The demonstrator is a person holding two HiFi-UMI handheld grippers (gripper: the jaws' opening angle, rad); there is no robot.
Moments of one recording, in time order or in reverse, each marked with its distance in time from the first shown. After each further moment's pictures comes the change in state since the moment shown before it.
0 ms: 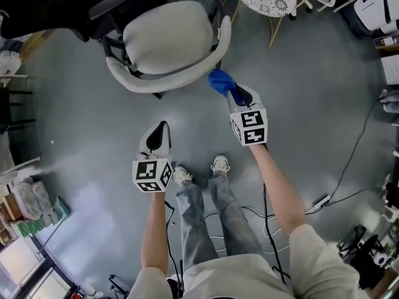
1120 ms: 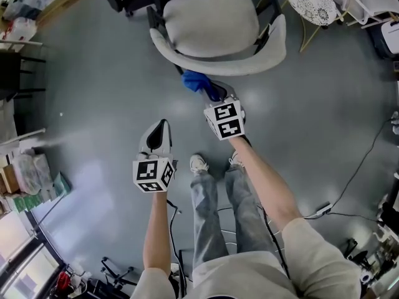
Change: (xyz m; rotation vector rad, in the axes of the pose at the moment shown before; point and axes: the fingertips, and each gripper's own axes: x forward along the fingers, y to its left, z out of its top) left arm -0.089 0.128 -0.026 -0.061 0.007 0.151; right arm 0.103 0.232 0.007 -0.020 0.062 0.247
